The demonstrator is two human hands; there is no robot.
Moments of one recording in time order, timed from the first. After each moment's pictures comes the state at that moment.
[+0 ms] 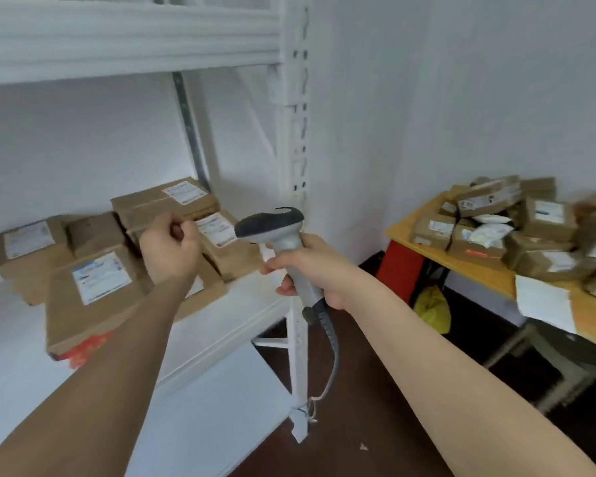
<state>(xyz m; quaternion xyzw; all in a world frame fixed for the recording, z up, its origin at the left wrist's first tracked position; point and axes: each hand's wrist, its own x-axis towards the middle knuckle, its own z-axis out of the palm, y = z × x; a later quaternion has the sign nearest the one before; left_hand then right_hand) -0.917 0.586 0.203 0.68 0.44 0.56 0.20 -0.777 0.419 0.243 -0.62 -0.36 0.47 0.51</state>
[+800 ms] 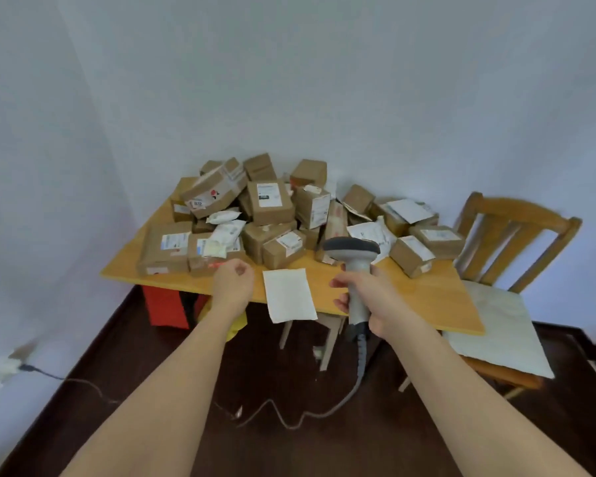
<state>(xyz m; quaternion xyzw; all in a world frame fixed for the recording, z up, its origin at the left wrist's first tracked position) -0.274 0.330 0.068 0.79 0.24 0.10 0.55 -0.302 0.117 0.157 -0.68 0.16 0.15 0.70</state>
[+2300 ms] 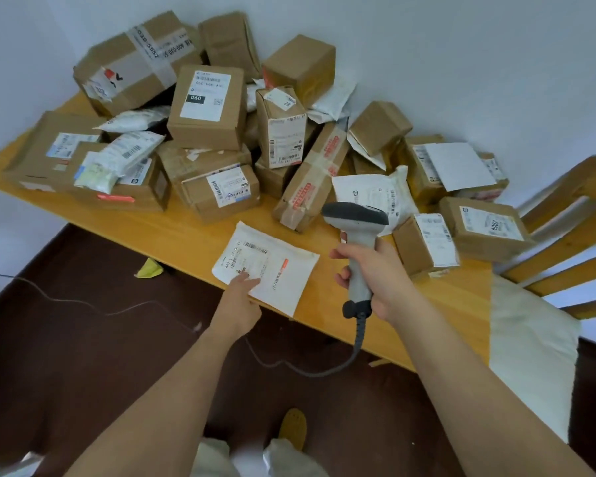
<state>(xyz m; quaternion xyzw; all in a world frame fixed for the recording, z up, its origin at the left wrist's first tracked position) -0.104 0.137 -0.153 0.85 0.26 -0.12 0.45 -0.005 -0.046 0.019 -0.69 0.13 0.30 0.65</state>
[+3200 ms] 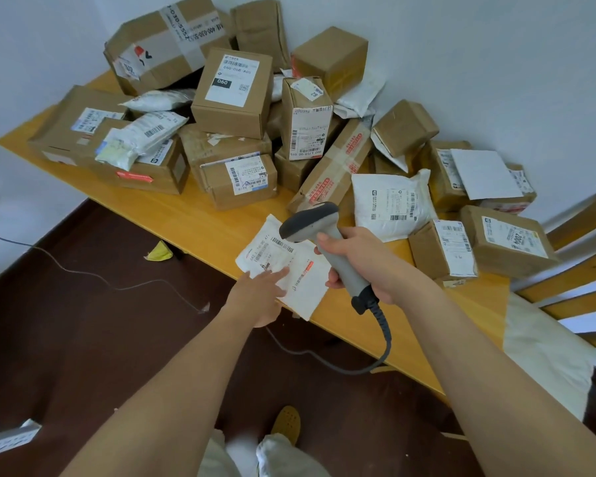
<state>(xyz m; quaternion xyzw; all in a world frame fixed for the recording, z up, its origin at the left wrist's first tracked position) -0.087 0.127 -0.137 0.95 0.05 -0.28 0.14 0.002 -0.021 0.030 -0.76 -0.06 0.44 0.48</state>
